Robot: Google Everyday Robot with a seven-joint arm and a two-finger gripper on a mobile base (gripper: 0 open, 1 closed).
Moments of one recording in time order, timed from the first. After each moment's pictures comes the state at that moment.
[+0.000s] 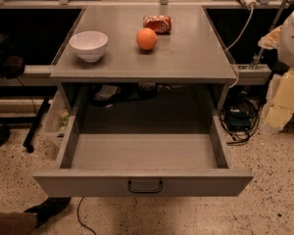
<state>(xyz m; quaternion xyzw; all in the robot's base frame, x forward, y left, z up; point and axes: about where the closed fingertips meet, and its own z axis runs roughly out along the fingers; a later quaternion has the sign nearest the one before) 0.438 -0.216 0.978 -0.60 0.78 -0.04 0.16</state>
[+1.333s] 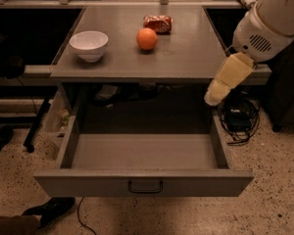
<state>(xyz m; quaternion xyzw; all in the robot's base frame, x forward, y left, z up) 0.516 -0.176 0.954 -0.50 0.84 0.02 0.21</state>
